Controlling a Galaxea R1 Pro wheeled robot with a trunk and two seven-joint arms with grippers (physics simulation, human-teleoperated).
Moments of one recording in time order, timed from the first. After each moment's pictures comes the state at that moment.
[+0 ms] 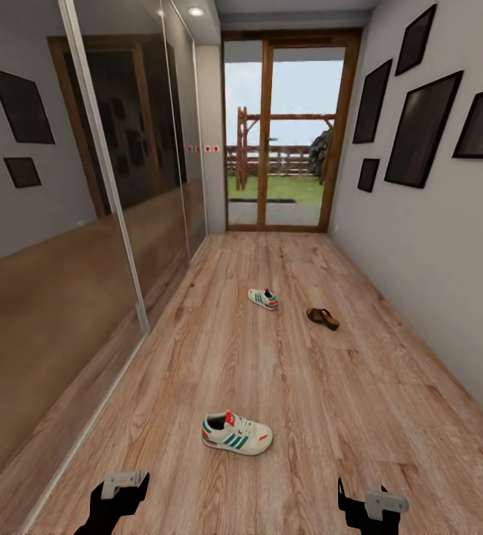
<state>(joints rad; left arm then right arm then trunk) -0.38 0.08 0.20 -0.27 -0.07 -0.41 -0.13 -0.30 -0.06 0.21 -0.31 -0.20 -0.63 -0.25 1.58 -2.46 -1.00</state>
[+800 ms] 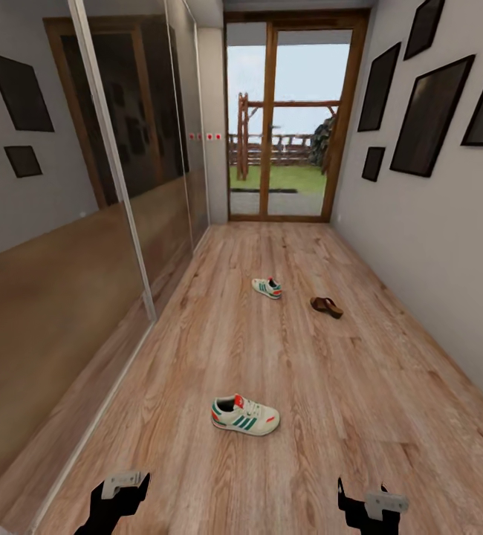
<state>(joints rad) -0.38 0.08 0.20 -0.27 -0.07 -0.42 -0.13 -0.30 -0.06 0.21 -0.31 -0.20 -0.63 -0.25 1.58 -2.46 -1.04</state>
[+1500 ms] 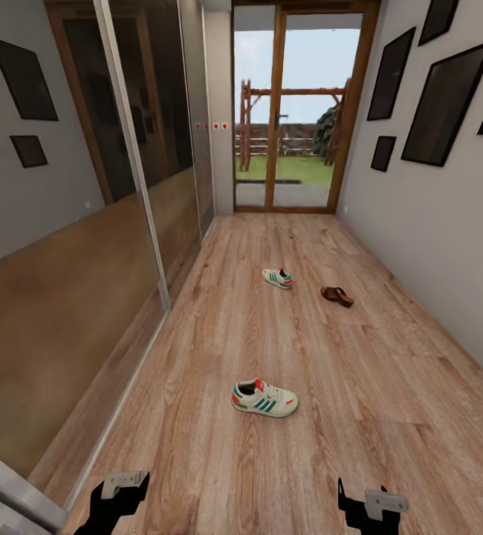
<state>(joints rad) -0.38 0.08 0.20 -0.27 -0.07 -0.42 -0.13 -0.30 -0.06 0.21 -0.31 -0.20 -0.63 -0.25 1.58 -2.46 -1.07</state>
